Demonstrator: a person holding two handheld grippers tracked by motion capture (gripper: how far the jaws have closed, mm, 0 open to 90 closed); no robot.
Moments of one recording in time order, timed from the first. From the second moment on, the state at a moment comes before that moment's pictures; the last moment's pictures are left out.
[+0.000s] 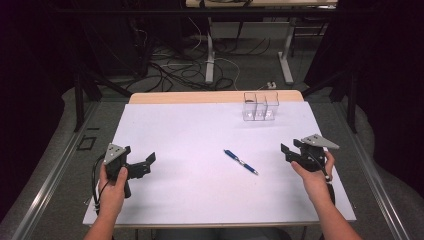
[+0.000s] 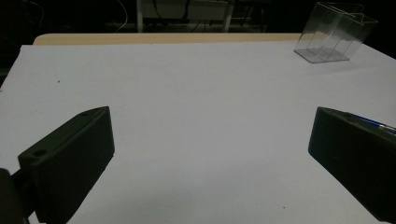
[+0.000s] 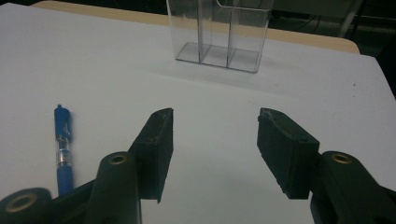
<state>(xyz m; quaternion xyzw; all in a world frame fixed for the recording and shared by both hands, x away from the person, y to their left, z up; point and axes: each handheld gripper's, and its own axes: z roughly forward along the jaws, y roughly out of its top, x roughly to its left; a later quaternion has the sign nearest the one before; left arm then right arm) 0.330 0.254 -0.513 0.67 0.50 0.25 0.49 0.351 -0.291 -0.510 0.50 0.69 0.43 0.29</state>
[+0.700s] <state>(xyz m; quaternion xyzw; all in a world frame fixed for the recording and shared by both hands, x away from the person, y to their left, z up) 0.326 0.253 -0.511 0.67 0.50 0.26 0.49 0.432 -0.293 -0.489 0.49 0.72 0.41 0.26</state>
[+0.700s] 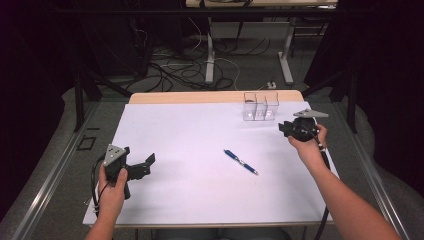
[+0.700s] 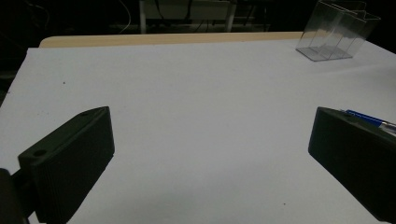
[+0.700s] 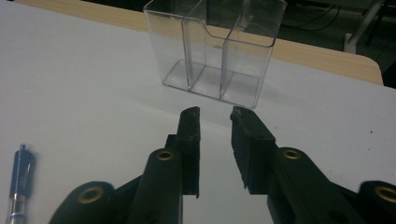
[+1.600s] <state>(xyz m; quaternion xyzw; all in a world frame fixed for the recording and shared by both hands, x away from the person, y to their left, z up) 0.325 0.251 -0.514 0.68 0.50 0.25 0.48 0.507 -0.291 -0.457 0.51 0.72 0.38 0.27</state>
